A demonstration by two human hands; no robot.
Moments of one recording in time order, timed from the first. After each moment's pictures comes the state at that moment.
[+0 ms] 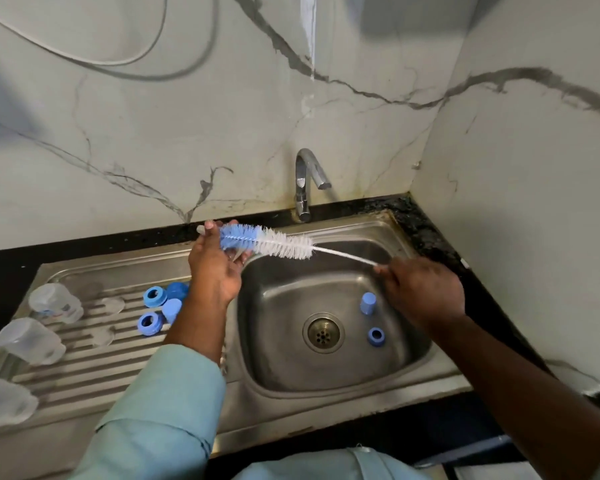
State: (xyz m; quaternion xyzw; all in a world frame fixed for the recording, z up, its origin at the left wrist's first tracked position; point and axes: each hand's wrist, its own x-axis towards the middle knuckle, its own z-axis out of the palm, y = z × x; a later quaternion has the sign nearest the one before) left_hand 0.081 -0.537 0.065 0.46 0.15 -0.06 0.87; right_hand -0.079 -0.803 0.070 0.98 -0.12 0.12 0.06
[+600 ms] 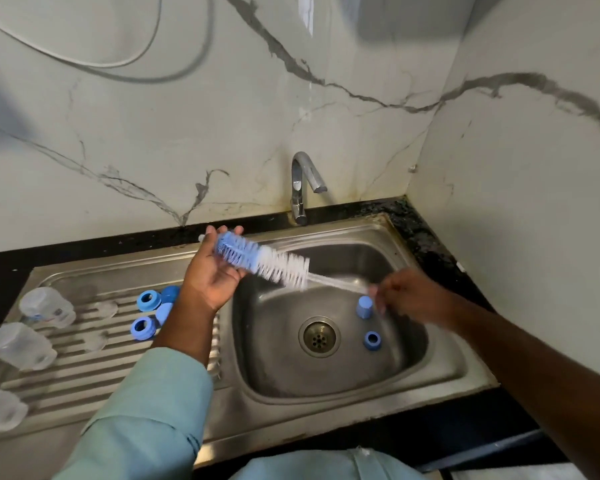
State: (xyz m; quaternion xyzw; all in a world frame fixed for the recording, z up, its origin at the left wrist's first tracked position) left_hand 0.088 -0.527 0.047 0.38 0.10 -0.20 0.90; right_hand -0.076 -0.819 0.084 0.89 -0.08 -0.13 -0.43
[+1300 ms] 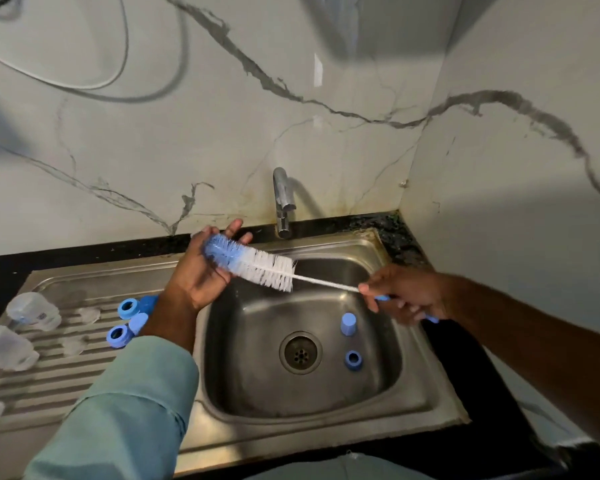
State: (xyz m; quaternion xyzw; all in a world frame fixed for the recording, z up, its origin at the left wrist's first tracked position) left_hand 0.087 -0.578 0.075 0.42 0.03 -0.23 0.88; right_hand -0.045 -0.893 0.108 0.78 -0.03 -0.25 -0.57
